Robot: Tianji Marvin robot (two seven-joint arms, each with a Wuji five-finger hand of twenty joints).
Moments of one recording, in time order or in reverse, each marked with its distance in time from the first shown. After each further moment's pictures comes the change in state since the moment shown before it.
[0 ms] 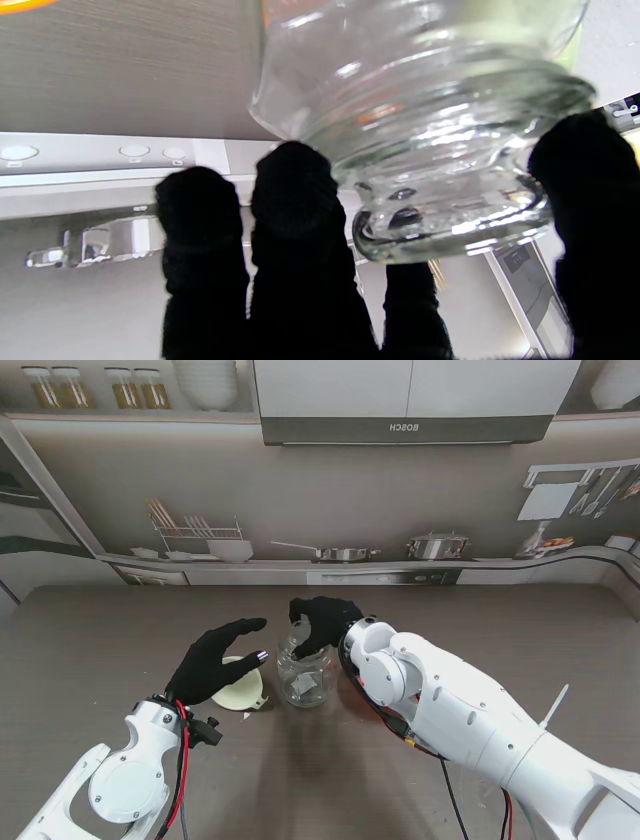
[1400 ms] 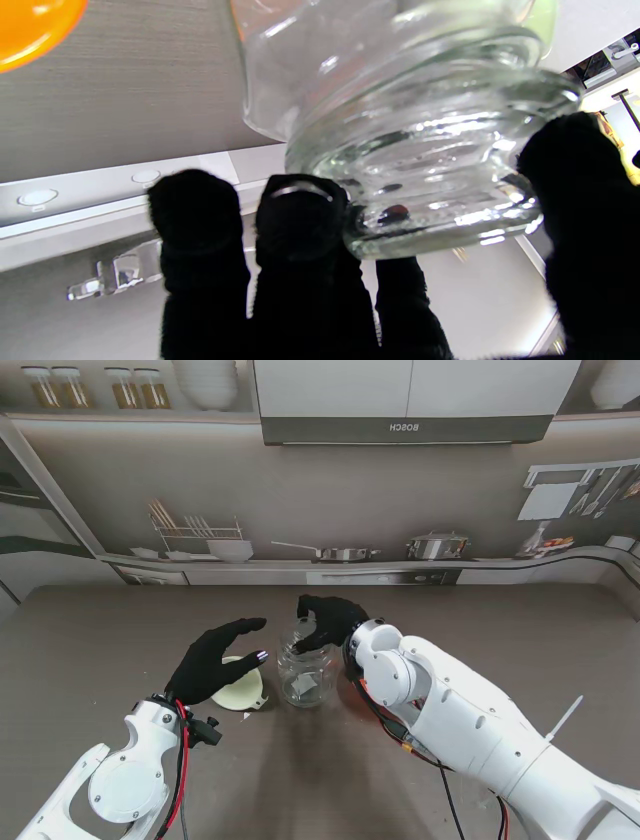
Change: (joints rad) left arm 0.000 0.000 -0.001 -0.001 -0.001 0.000 -0.001; right arm -0.065 -0.004 0.093 -0.038 0.094 0.023 -0.001; left_hand 0.000 0.000 -0.007 0.000 0.000 0.000 0.000 0.000 0.000 0.001 0.000 0.000 0.008 0.001 0.004 0.000 0.000 0.001 0.000 0.001; right_hand 0.025 0.028 -0.011 -0.010 0.013 0.103 0.036 -0.039 0.211 -0.049 -0.015 0.023 0.014 -0.044 0.140 0.075 0.066 -0.005 0.011 -0.010
